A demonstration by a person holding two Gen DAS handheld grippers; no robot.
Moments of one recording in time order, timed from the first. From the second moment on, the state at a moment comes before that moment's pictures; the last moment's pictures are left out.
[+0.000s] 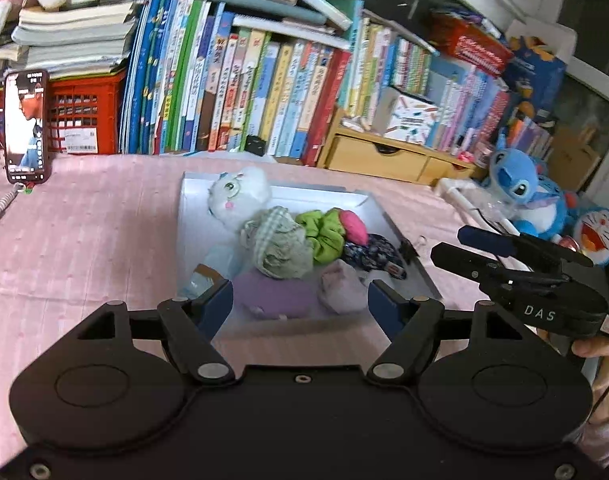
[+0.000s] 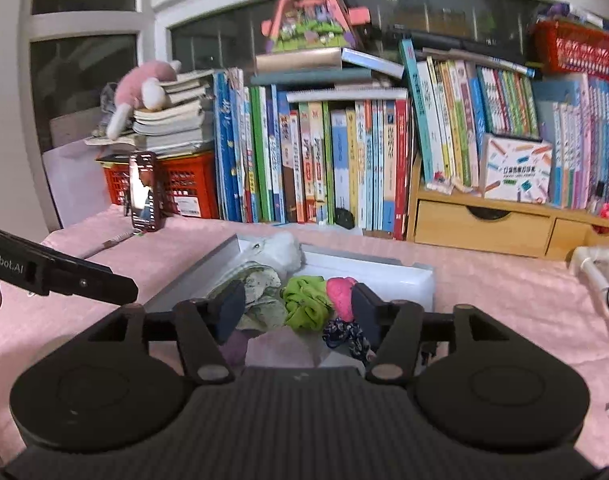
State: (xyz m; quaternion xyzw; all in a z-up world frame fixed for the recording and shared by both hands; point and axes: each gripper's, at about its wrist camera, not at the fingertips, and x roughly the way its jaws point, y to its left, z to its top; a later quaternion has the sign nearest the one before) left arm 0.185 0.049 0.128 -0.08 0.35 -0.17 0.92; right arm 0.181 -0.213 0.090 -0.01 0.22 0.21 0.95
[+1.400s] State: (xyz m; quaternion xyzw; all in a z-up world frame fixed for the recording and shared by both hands) left arm 0.032 0.001 0.023 -0.03 0.29 -0.14 0.95; right arm 0.097 -0.292 0.018 0.00 0.21 0.06 0.98
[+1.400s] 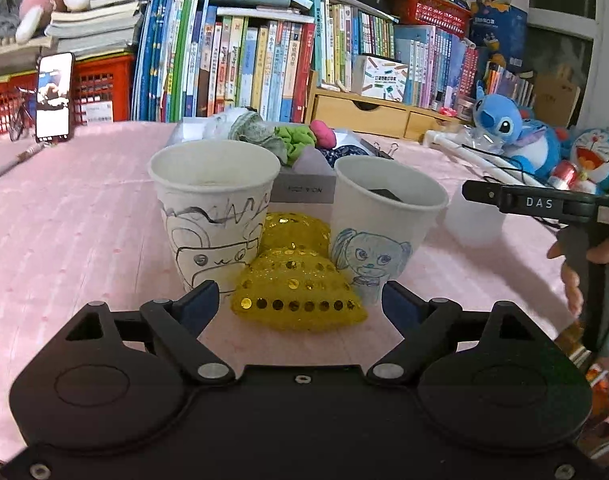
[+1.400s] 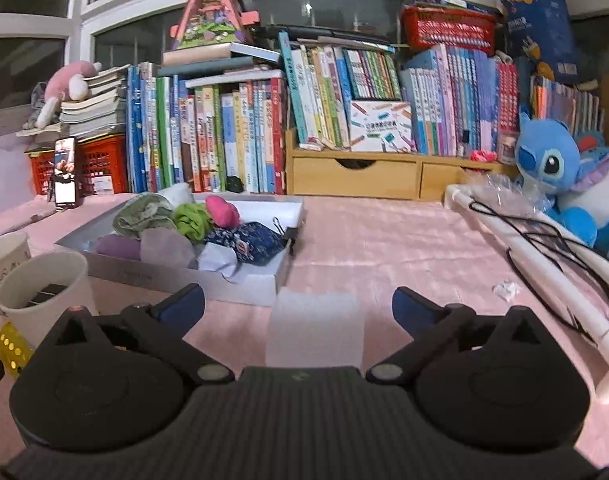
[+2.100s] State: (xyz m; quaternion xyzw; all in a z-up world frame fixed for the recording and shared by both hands) left arm 0.033 -0.026 0.005 0.02 0.27 -0.10 0.96; right arm 0.116 -0.288 -0.004 0.02 0.26 0.07 0.96
